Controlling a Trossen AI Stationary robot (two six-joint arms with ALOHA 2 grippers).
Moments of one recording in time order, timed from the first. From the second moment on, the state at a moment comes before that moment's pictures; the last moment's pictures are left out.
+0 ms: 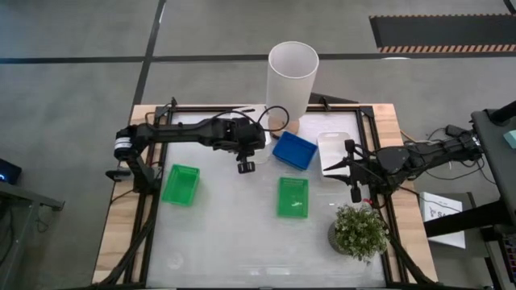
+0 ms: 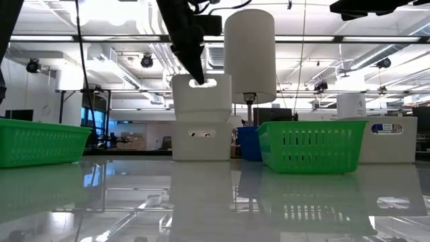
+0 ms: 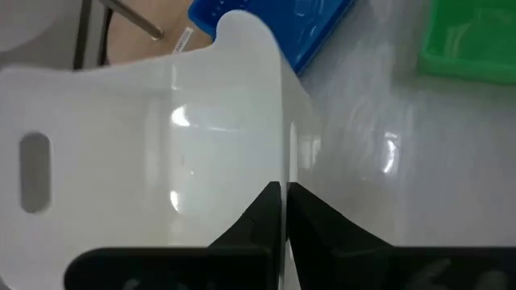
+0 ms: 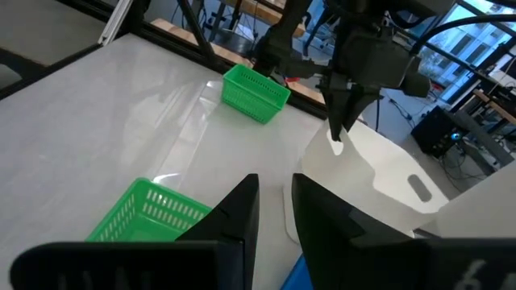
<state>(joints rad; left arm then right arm) 0.13 1.73 1.60 -0.95 -0.26 0.09 0.28 0.58 0.62 -0.32 0.23 -0.35</state>
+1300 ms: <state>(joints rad) 0.13 1.73 1.51 -0.87 -0.27 0.06 0.28 0.58 0.62 -0.32 0.23 -0.34</state>
